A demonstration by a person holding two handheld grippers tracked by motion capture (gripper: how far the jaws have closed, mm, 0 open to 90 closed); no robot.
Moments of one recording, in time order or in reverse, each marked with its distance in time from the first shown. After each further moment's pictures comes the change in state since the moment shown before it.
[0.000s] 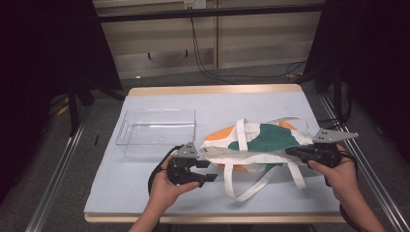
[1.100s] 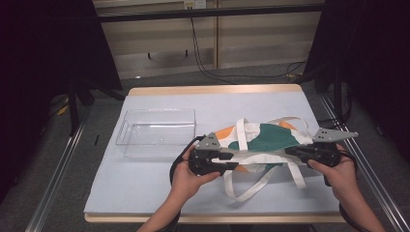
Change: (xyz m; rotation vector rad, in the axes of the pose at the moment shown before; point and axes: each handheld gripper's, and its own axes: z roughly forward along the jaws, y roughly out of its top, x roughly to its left) left arm -0.011 0.046 0.037 -0.076 -0.032 0.102; right arm -0.001 0.001 0.001 -0.004 0.012 0.010
